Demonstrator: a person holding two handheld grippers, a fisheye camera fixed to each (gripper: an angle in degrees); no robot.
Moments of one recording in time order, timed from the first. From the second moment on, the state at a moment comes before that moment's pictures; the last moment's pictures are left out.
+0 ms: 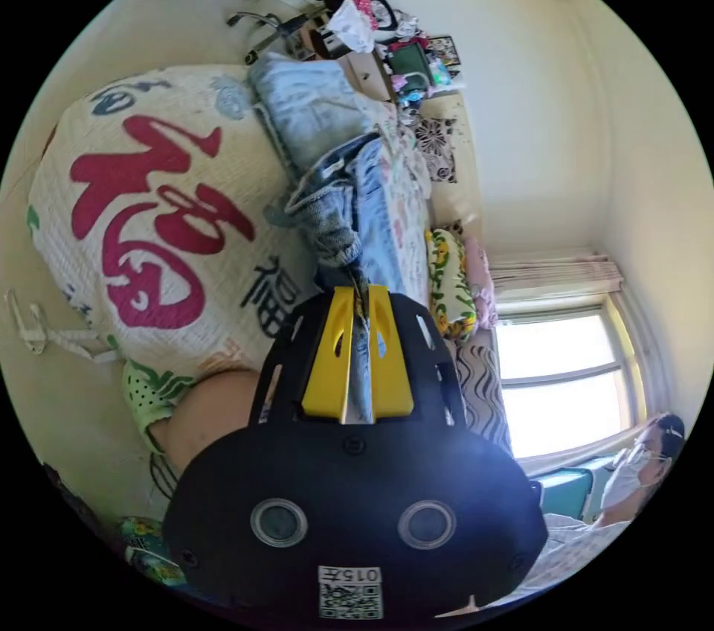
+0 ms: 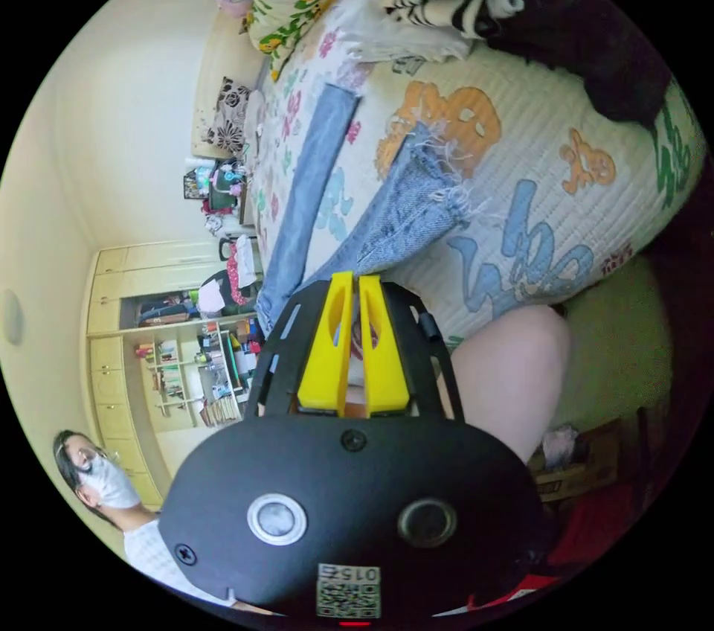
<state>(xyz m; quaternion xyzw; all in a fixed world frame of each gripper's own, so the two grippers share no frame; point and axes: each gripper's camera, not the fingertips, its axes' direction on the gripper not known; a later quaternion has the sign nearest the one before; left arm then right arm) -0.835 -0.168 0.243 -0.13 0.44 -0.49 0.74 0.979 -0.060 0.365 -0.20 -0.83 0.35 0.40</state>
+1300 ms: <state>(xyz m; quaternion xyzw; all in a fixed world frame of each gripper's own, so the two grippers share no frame) -0.742 -0.349 0.384 -0.03 0.45 -0.49 0.74 0.783 -0.351 0.549 -0.15 -0.80 0.37 0.44</state>
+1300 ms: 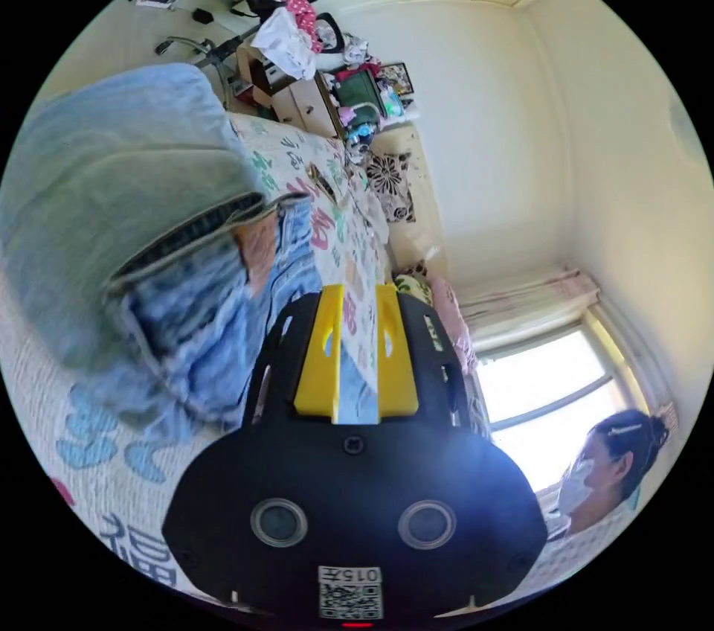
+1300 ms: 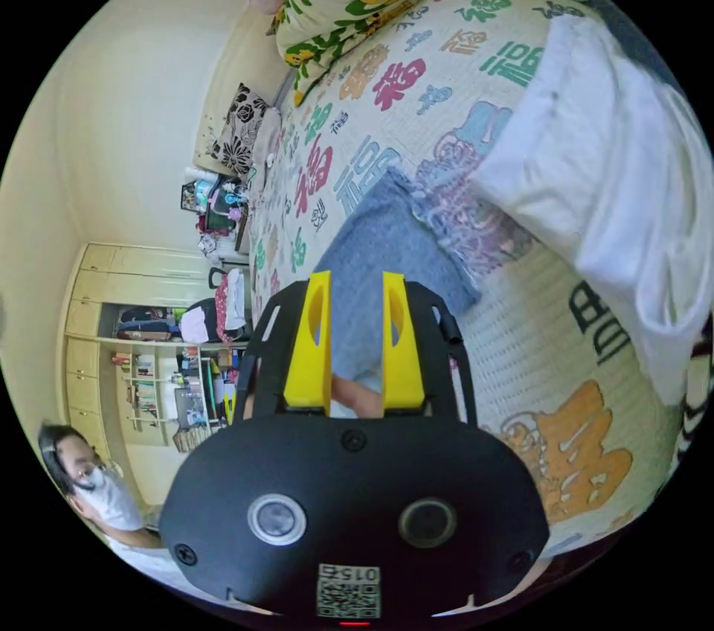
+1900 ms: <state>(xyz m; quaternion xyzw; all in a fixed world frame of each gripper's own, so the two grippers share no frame) -0.706 -0.258 0.359 -0.02 0.29 -0.56 0.78 0.691 -0.303 0.598 -0.15 -0.79 0.50 0.32</state>
